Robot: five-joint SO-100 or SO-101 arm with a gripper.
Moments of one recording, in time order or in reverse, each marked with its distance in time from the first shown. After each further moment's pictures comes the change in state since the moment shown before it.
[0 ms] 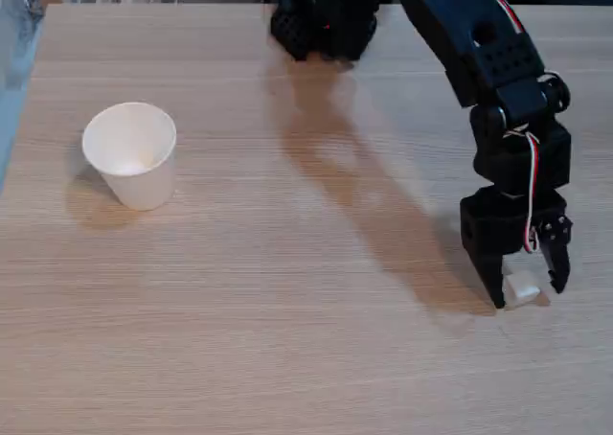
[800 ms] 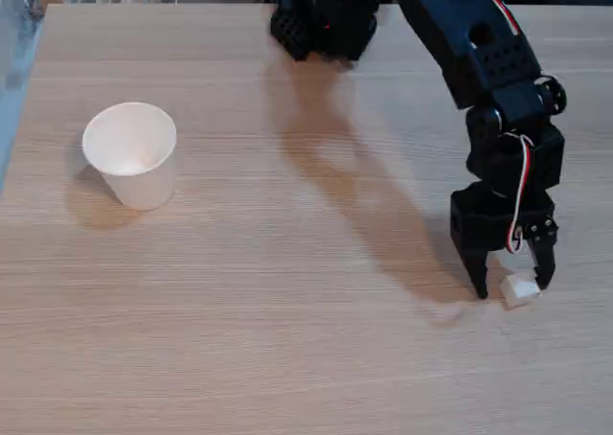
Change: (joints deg) arm 0.8 0.0 0.1 5.0 4.7
